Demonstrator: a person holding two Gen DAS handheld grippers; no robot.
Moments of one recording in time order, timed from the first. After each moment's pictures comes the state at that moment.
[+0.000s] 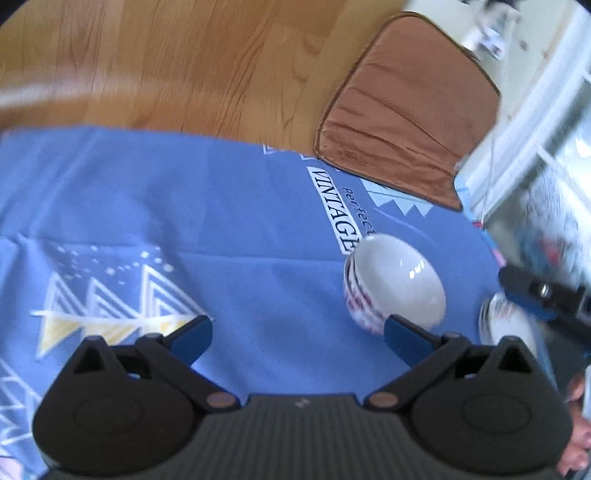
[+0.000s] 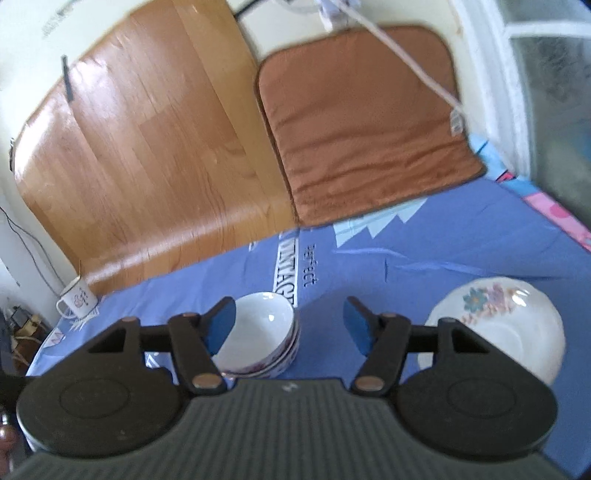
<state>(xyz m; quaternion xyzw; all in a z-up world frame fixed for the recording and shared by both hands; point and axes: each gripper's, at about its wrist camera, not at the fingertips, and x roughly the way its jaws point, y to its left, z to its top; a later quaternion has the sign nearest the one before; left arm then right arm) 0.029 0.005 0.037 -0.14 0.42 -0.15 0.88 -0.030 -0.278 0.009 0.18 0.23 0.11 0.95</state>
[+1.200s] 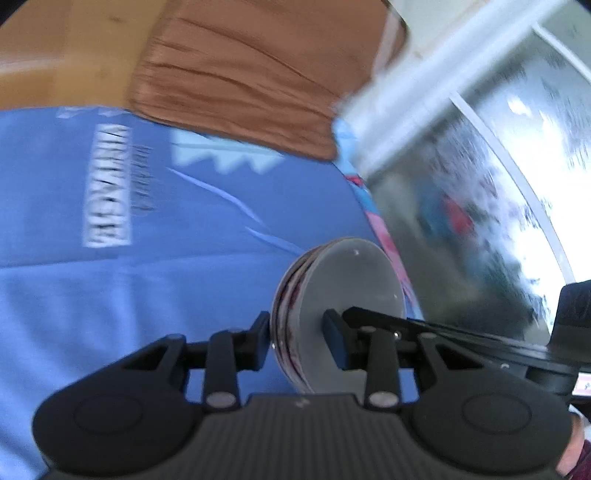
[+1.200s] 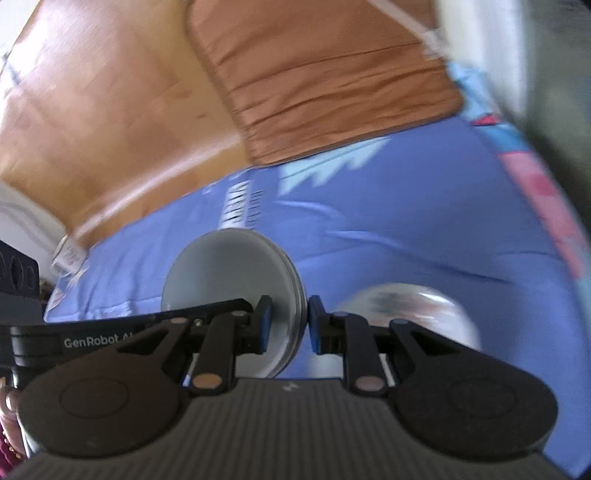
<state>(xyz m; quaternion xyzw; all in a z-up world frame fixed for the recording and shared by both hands) 0.073 -0.180 0.063 -0.16 0.49 -0.30 0.80 0.004 -0.374 0.017 0.19 0.39 0.12 0.89</state>
